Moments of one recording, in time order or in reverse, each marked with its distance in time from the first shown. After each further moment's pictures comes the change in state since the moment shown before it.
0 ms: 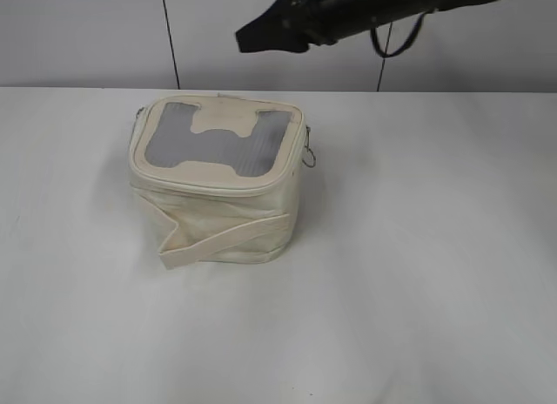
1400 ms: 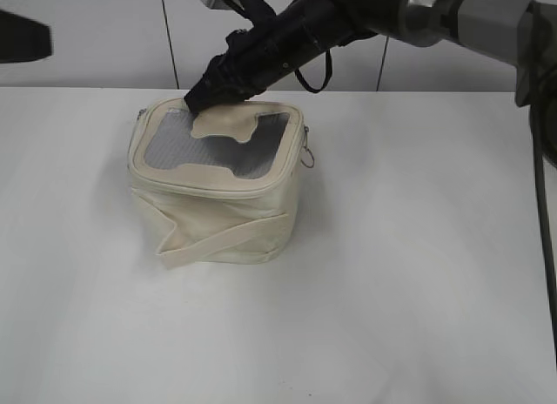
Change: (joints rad) left arm -0.080 0.943 -0.185 -0.916 -0.451 0.776; right arm 0.171 0.440 -0.564 -0.323 0.123 0.408
